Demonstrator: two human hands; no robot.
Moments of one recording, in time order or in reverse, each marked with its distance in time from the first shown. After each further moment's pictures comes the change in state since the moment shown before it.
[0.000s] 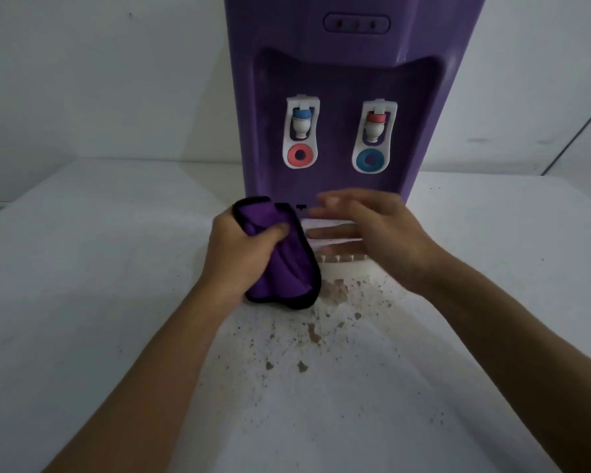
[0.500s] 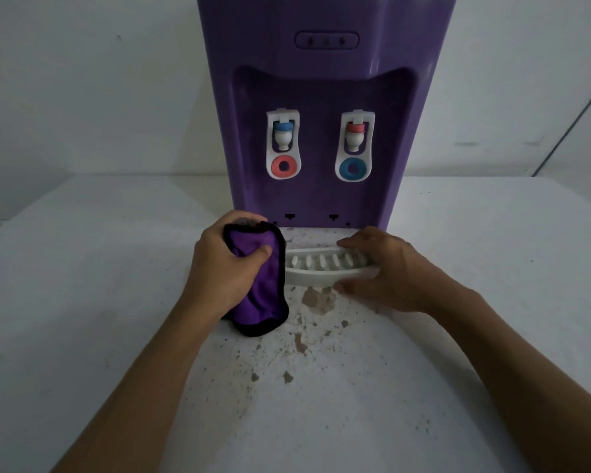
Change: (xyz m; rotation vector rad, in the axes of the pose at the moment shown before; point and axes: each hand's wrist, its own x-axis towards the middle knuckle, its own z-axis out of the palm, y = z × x) left_hand -0.001 -0.006 -0.009 0.192 -0.076 0.188; right_hand -0.001 0.065 -0.059 -1.020 0.004 -0.099
